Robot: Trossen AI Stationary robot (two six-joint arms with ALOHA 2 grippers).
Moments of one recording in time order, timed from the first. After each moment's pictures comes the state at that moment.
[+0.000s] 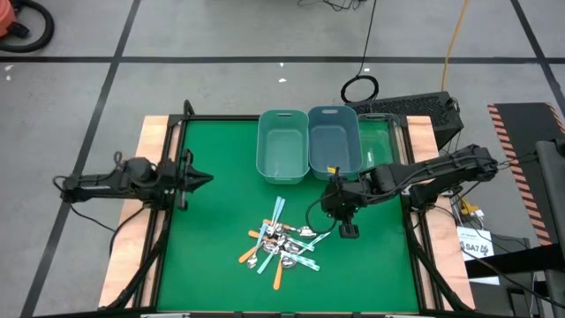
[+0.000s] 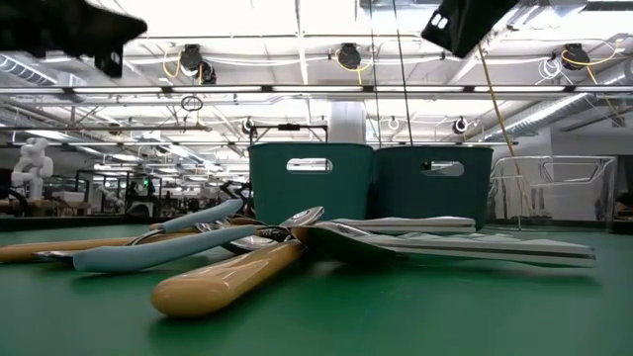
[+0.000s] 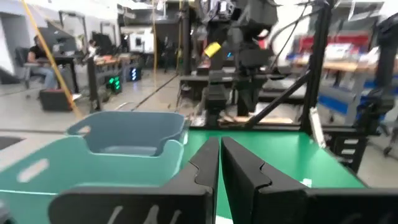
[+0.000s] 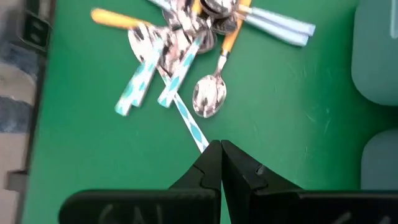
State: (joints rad) left arm 0.01 0.14 0.29 -0.09 -0.01 0.00; right arm 0.21 1.42 1.25 -0.94 -0.08 0.16
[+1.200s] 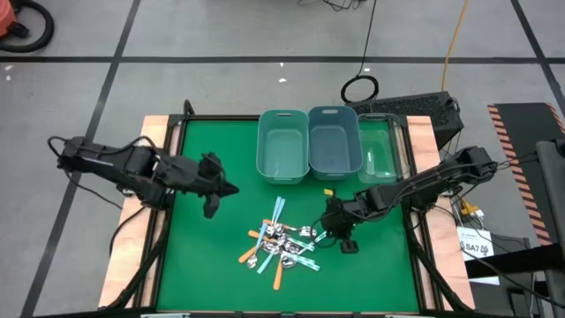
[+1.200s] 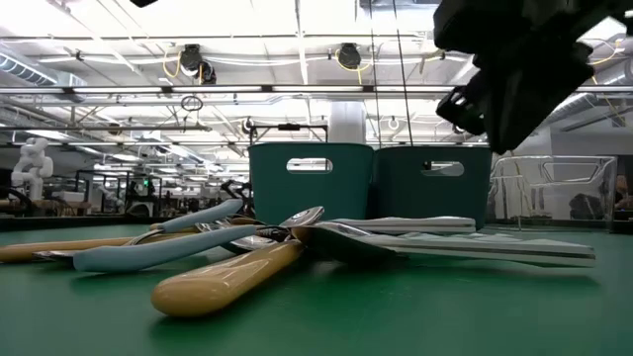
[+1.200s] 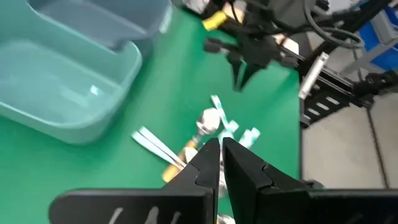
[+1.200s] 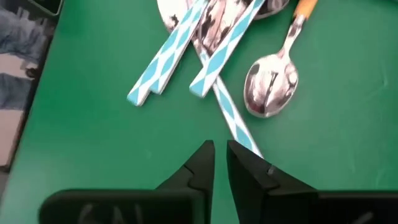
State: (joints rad) left arm -0.26 1.06 1.19 -0.73 -0.18 -0.64; right arm 0.28 1.44 0.84 -0.41 -0.18 0.19
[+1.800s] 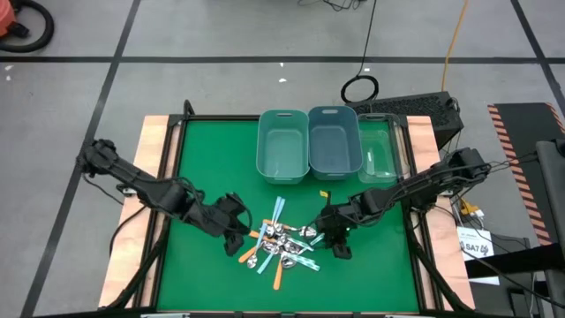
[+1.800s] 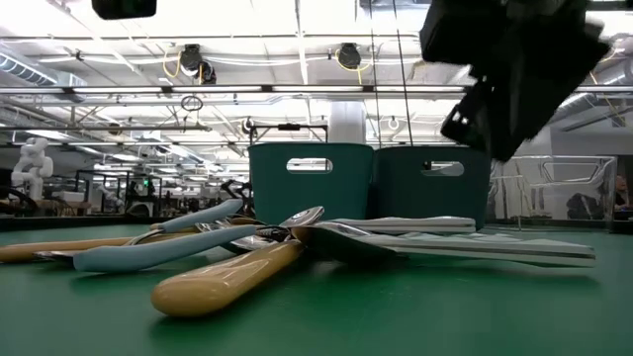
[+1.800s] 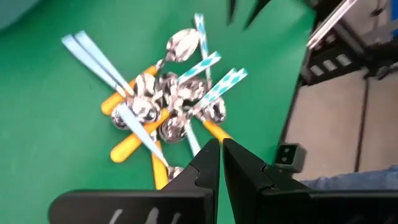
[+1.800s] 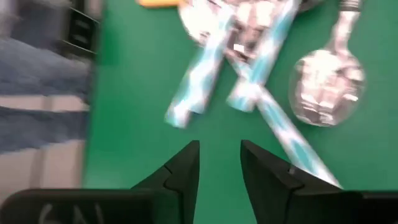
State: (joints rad) left arm -0.46 1.36 1.19 -0.67 -0.18 -1.00; right arm 0.30 1.51 0.86 -0.31 -0.32 0.43
